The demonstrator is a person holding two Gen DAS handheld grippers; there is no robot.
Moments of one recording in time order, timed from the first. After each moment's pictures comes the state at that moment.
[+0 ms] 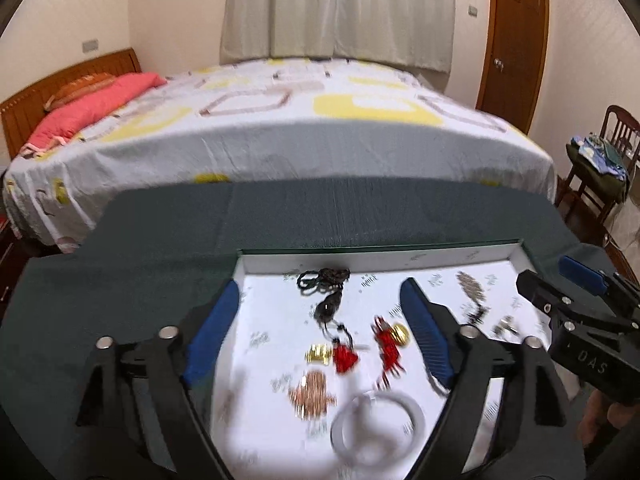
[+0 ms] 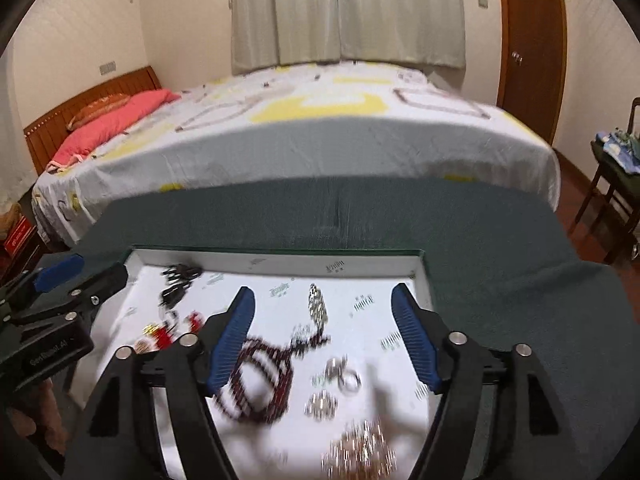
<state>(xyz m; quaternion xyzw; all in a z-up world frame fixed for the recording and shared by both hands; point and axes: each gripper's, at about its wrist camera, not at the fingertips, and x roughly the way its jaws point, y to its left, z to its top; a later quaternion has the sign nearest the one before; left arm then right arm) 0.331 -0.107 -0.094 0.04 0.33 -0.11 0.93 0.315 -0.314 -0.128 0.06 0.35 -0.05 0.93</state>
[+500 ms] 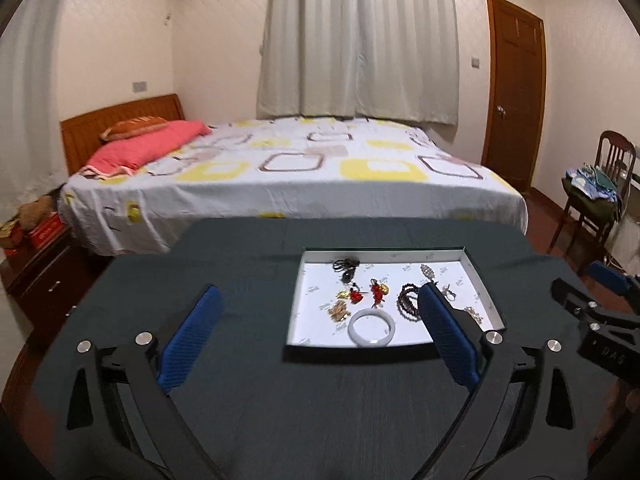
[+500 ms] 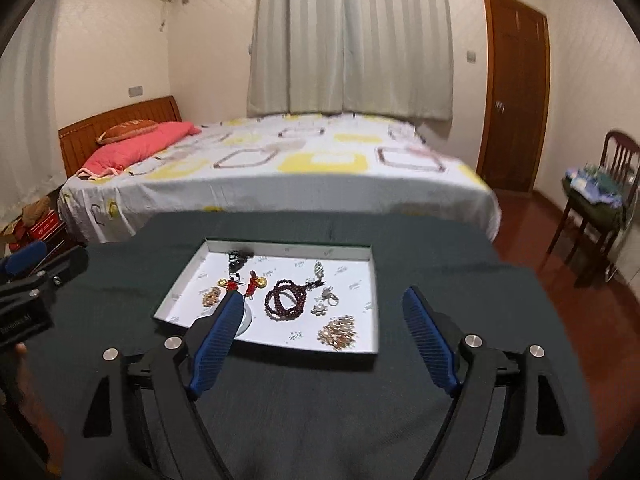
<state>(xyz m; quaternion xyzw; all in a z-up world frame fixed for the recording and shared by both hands) 0.122 -0.050 0.010 0.03 0.25 -0.06 0.97 0.124 -0.293 -0.027 0.02 0.27 -0.05 0.96</state>
